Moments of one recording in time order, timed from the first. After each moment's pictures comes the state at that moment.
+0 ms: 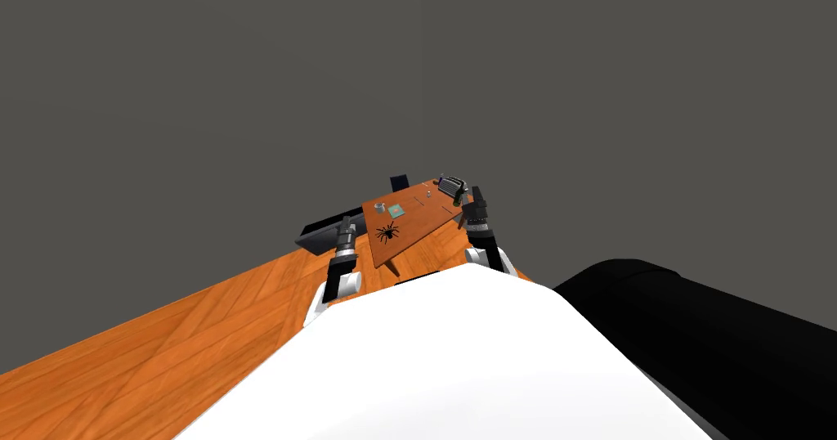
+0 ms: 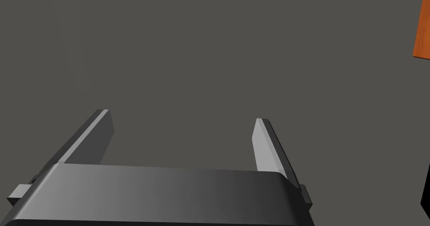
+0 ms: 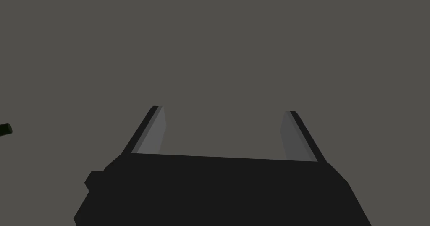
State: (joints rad) left arm 0.28 0.15 0.02 -1.83 -0.01 -0.38 -0.11; right arm 0.49 -0.03 -0.07 -2.20 0.04 -0.52 -0.06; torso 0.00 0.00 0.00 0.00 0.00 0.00
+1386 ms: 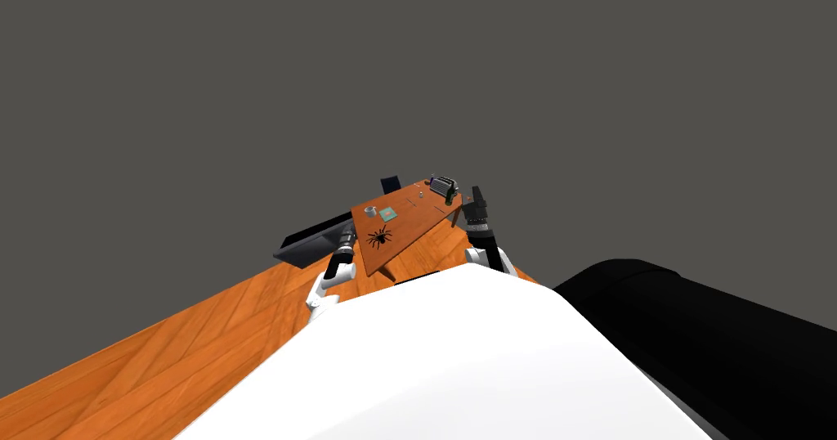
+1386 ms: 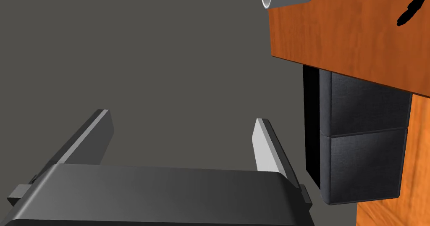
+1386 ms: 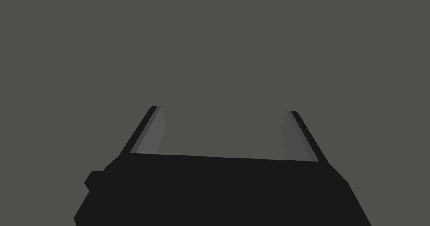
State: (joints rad) left arm 0.05 0.23 0.12 -1.44 0.06 -0.08 -0.04; right arm 0.49 -0.03 -0.07 -2.20 0.04 -0.52 -0.06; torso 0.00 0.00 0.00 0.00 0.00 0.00
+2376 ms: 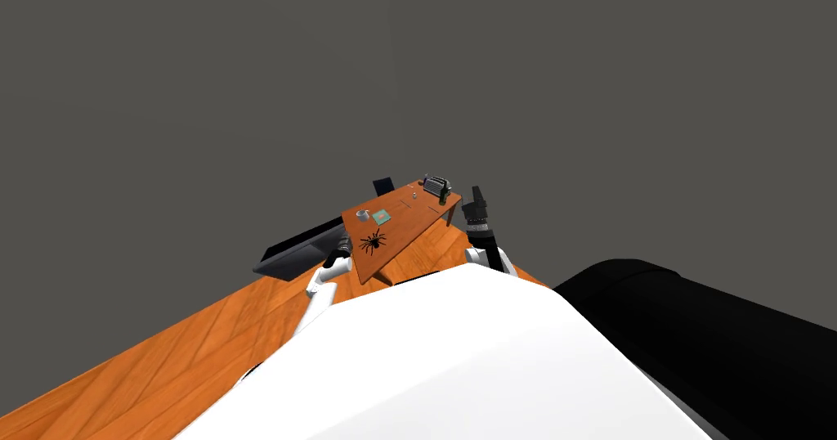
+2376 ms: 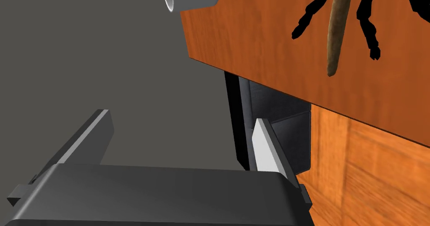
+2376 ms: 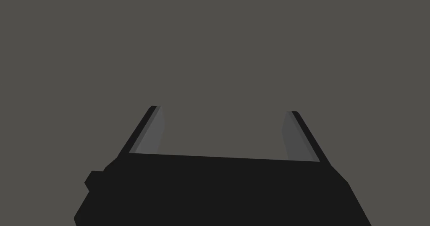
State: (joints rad) left arm -0.13 0.29 0.20 -1.13 0.11 0.14 0.00; right arm 0.49 -0.03 -0.07 -2.20 0.04 -0.52 -0.06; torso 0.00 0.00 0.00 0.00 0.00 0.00
